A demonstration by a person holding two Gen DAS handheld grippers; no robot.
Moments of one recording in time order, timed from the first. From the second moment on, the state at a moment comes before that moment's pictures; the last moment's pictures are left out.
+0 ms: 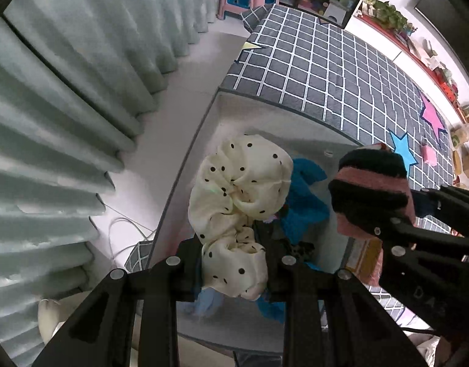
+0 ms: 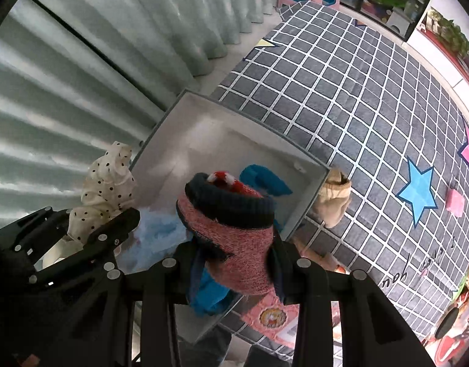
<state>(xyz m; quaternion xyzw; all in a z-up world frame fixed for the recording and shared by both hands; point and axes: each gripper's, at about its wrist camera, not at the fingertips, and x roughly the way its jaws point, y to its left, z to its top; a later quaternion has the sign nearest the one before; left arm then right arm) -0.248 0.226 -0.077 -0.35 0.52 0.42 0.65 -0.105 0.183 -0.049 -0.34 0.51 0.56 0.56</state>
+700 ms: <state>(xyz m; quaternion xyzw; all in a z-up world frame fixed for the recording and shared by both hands) -0.235 0.250 -0.116 -0.36 0.55 0.41 0.63 -0.094 0.205 -0.086 -0.35 0.55 0.54 0.54</state>
